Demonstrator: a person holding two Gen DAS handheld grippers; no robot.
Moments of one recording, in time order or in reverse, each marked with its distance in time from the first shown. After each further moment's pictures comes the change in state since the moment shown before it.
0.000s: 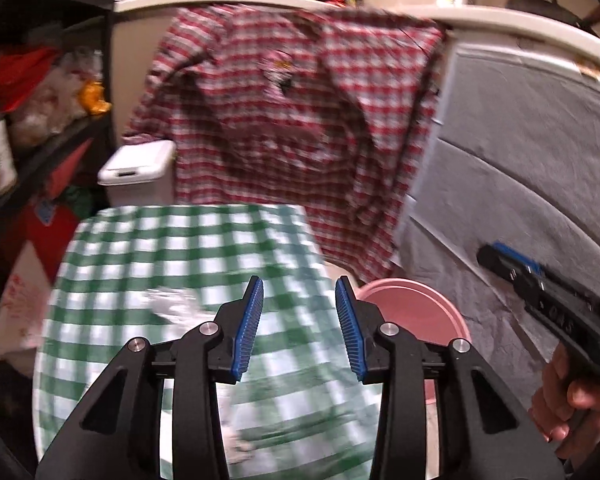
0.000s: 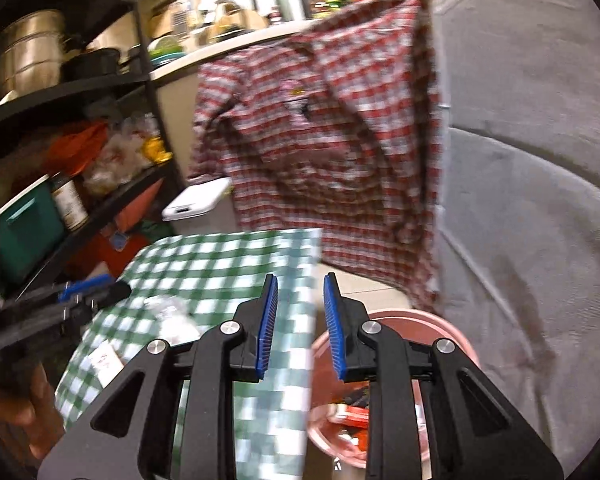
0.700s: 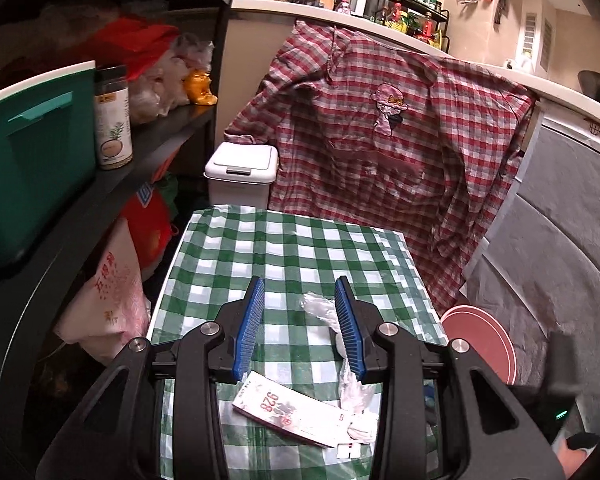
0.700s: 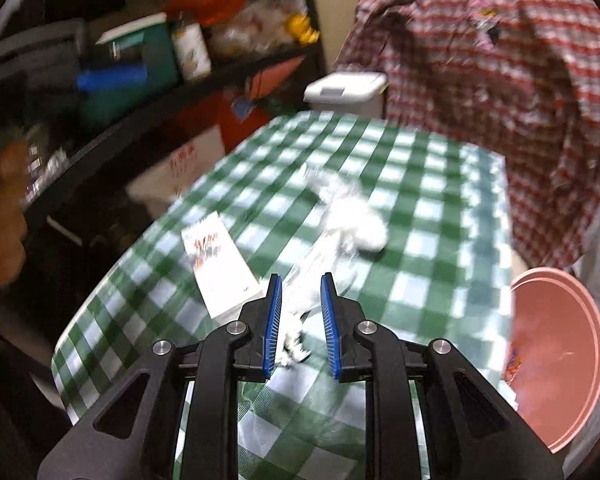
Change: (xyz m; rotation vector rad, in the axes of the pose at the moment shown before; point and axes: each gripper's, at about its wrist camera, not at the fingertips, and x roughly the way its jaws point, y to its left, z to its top) left arm -0.058 0.139 0.005 -0.161 -0.038 0.150; right arm 0.080 0.152 -0.092 -0.286 0.340 0.336
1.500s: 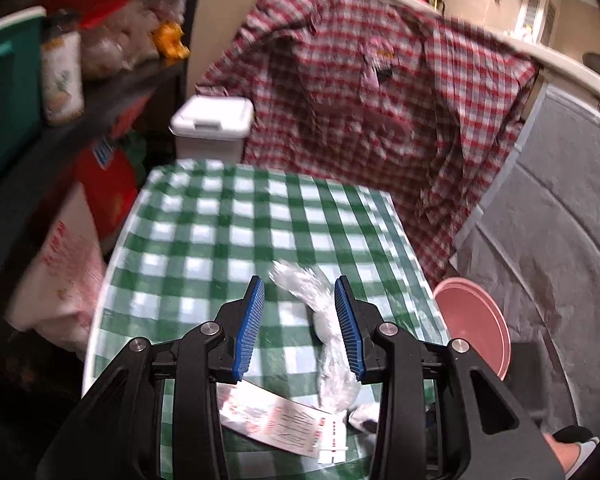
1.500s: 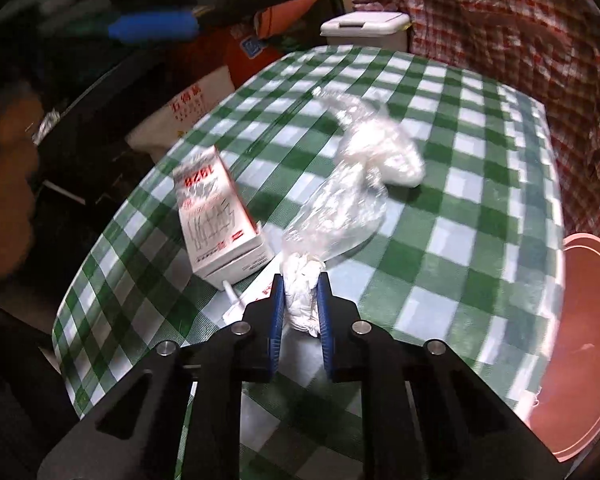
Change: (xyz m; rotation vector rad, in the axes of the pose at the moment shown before) left arm 0.073 -0.020 -0.021 0.002 0.169 -0.088; right arm 0.037 -0.018 -0.013 0.020 0.170 0.085
